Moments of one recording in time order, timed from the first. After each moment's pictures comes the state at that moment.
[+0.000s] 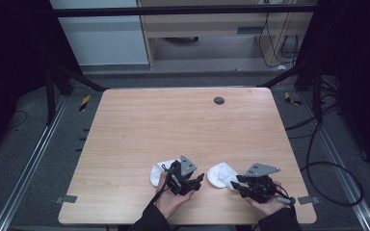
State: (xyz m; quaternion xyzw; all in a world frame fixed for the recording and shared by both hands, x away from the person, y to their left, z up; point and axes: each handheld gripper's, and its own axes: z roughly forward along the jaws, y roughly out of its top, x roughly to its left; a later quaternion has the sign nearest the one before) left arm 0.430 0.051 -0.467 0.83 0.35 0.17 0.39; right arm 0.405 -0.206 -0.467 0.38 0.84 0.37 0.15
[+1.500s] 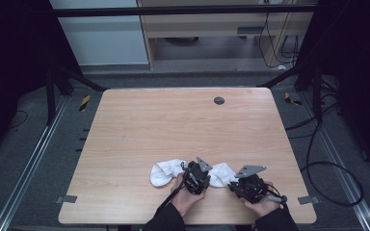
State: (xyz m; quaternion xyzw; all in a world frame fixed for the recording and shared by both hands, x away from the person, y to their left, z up) left arm 0.443 0.009 -0.491 0.86 0.38 0.13 0.32; right arm 0.412 -0.190 -0.481 0.38 0.86 0.32 0.12
